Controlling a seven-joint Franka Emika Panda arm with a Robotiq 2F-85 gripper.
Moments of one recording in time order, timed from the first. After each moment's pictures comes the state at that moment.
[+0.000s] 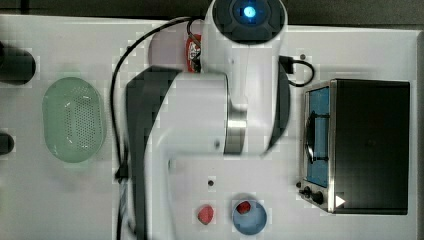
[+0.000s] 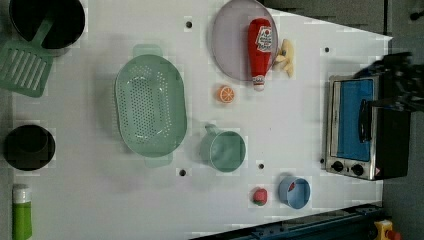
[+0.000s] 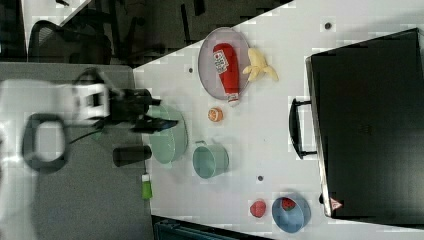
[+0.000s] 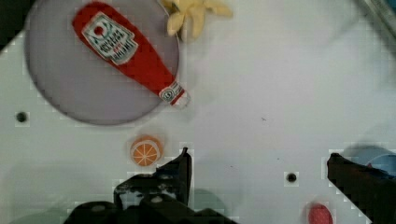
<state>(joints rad) -0.08 0.17 0.07 -1.73 0.02 0.21 -0.05</state>
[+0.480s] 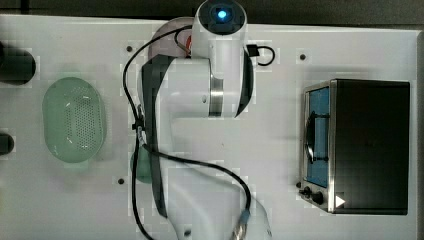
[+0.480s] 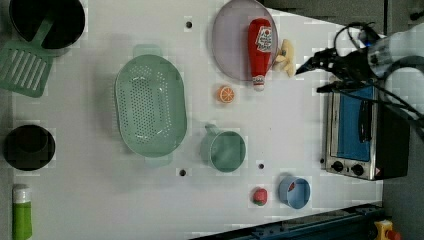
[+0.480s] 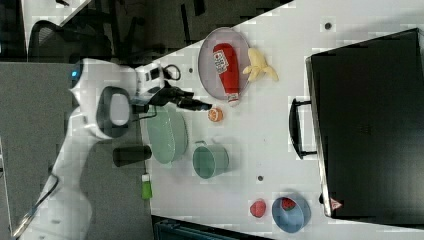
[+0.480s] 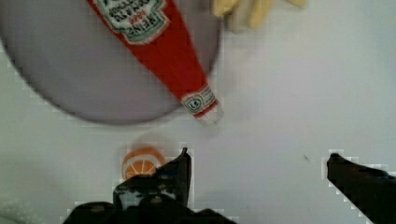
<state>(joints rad) -0.06 0.42 0.10 -1.74 0.02 0.43 -0.26</state>
